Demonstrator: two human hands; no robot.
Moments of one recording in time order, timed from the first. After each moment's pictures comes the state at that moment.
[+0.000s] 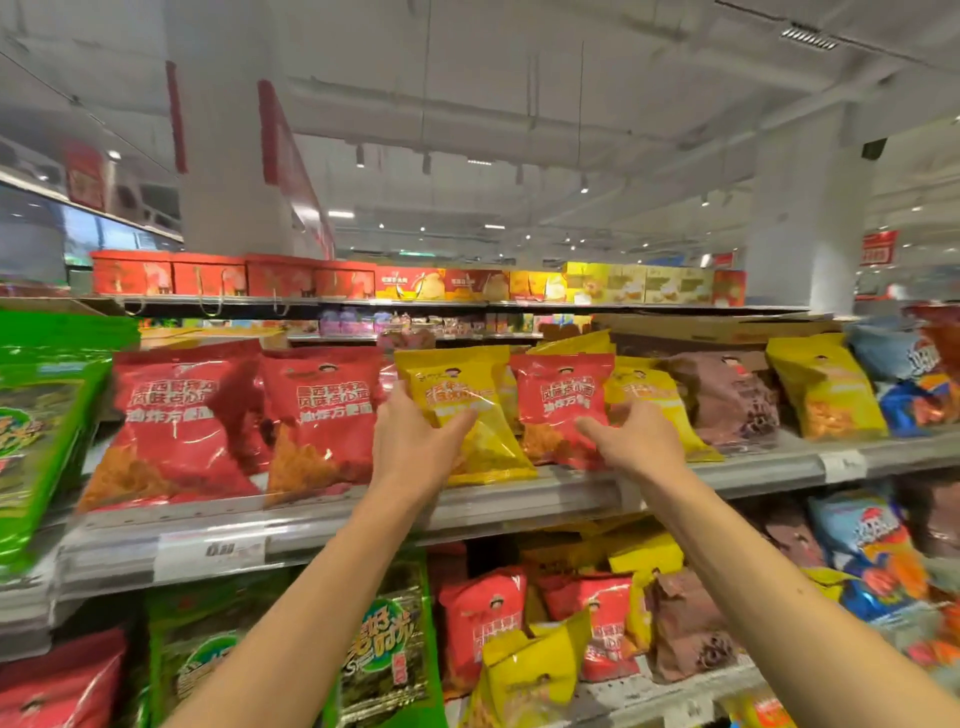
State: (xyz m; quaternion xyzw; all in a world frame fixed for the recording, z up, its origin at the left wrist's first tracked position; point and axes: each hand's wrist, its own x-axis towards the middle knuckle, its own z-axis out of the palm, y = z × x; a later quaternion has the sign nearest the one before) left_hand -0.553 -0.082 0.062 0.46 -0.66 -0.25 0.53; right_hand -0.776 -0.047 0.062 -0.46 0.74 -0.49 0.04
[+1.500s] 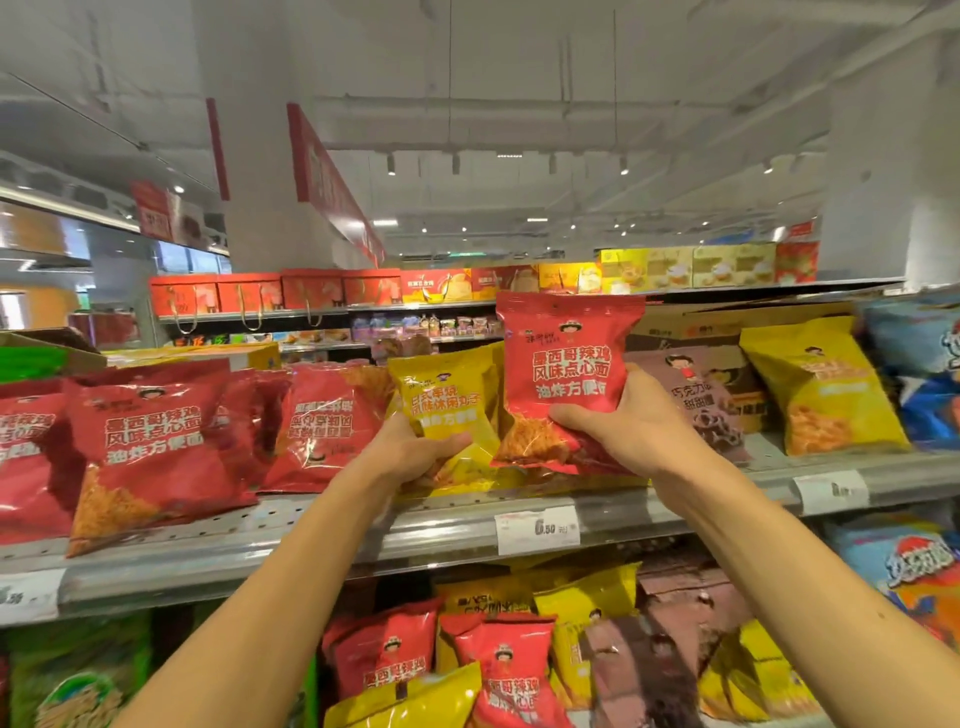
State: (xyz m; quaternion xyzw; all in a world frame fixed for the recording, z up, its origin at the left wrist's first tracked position) left_hand -0.701 -0.132 0.071 0.49 -0.67 -0.38 0.41; right_hand -0.927 -0.045 0.086 -0.60 0.55 -0.55 0.17
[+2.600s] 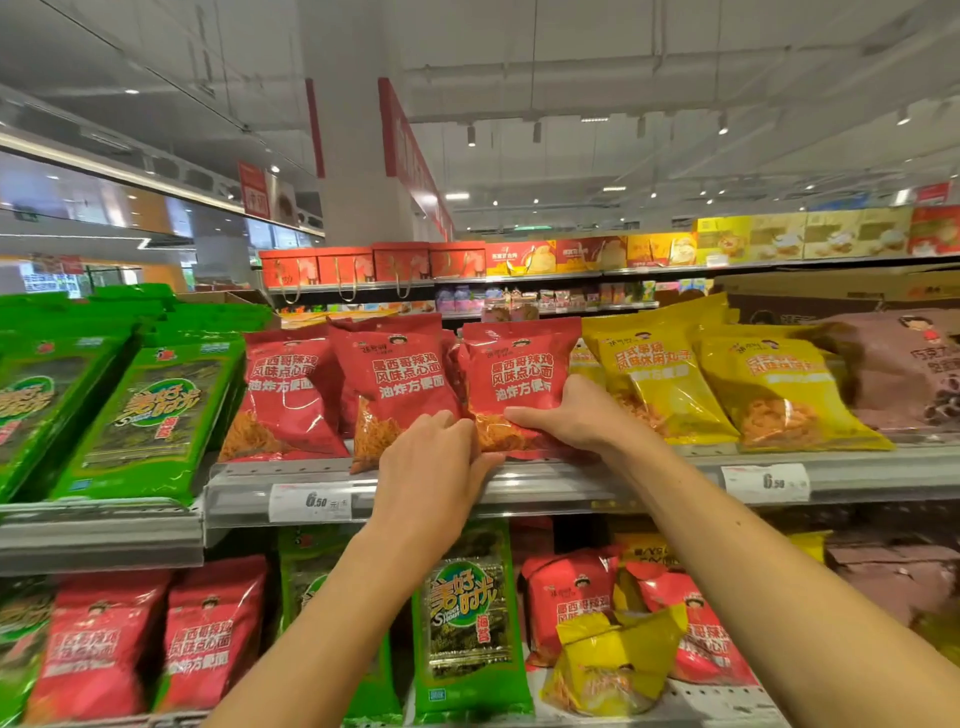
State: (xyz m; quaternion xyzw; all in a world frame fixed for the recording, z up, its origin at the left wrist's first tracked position) left_hand -0.513 -0.057 0.025 0.55 -0.74 0.19 0.34; right_hand -0.690 -0.116 0.060 -0.68 0.58 -0.40 0.20
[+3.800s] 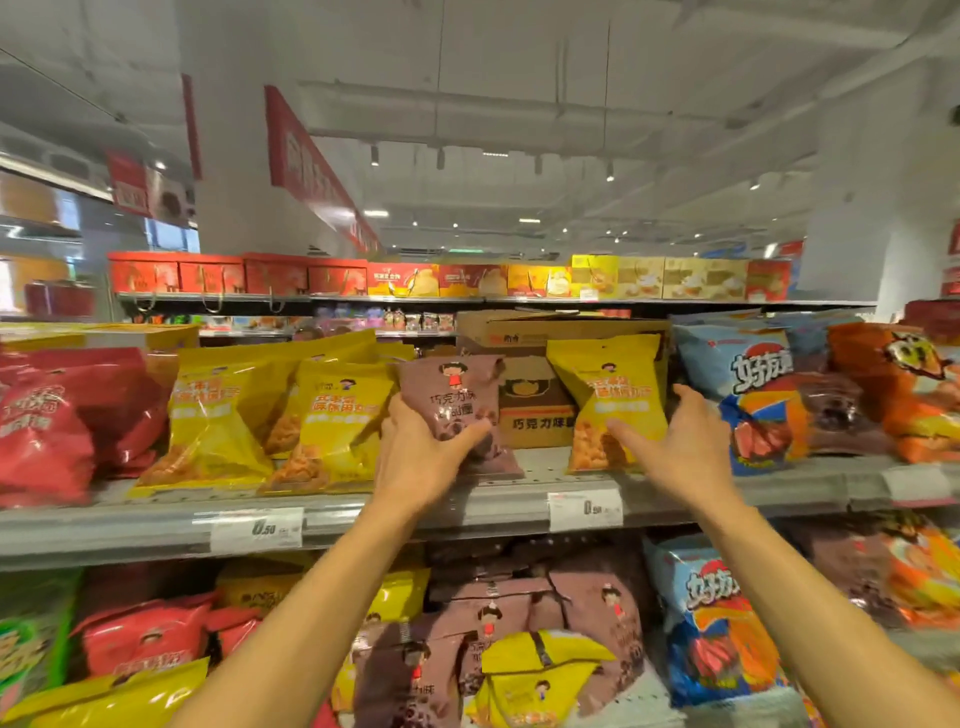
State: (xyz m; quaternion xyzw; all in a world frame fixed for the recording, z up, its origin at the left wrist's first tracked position) left_hand -0.978 -0.068 0.053 0.53 -0.63 -0.19 0.53; right_hand -1.237 -0.039 0.053 -0.52 0.71 -0.46 -0.04
